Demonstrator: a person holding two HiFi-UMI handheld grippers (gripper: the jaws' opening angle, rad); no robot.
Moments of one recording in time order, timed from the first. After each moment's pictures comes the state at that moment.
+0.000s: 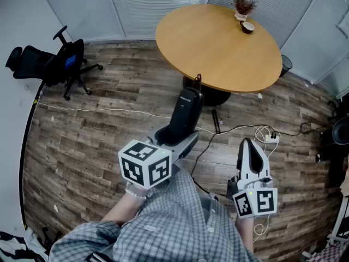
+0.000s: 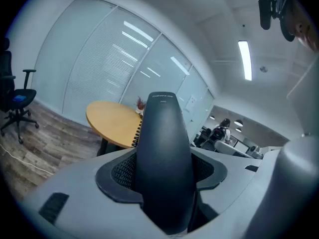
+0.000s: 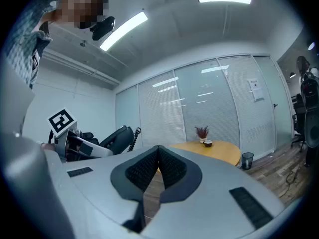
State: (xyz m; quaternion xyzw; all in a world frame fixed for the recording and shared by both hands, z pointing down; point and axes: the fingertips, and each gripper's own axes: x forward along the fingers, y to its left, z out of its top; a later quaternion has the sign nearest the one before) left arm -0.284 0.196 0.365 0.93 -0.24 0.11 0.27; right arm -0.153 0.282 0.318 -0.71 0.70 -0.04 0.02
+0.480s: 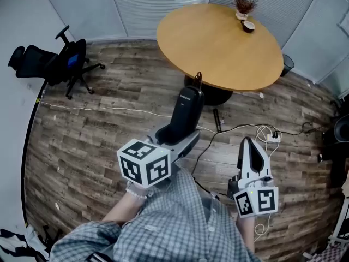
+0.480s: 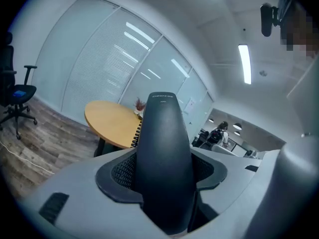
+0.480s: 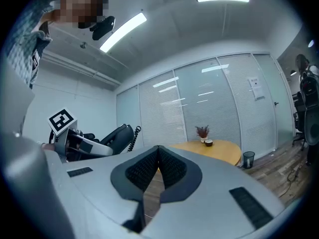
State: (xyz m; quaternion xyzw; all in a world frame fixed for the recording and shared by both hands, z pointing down) left arm -0.277 0.206 0.360 0.93 -0.23 0.10 0.28; right arm -0.147 0.290 0.319 -0.71 0.70 -0.05 0.03
